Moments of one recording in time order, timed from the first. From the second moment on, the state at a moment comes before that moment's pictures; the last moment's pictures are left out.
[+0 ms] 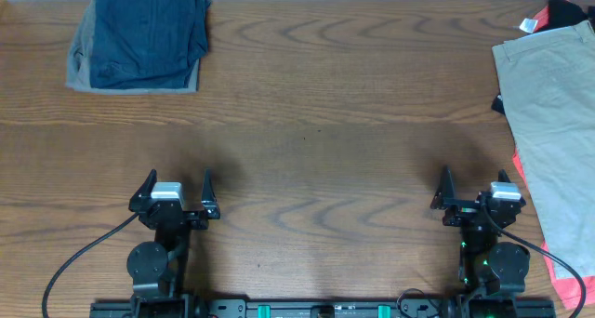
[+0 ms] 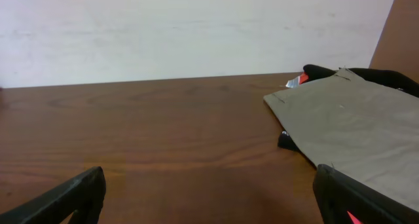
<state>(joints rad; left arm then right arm) 0.04 0.01 0.02 -0.11 0.07 -0.01 -0.01 0.01 0.01 -0.06 0.07 0.06</state>
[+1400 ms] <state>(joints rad) 0.04 0.01 0.02 -0.11 0.07 -0.01 -0.01 0.01 0.02 0.40 -0.48 0.79</state>
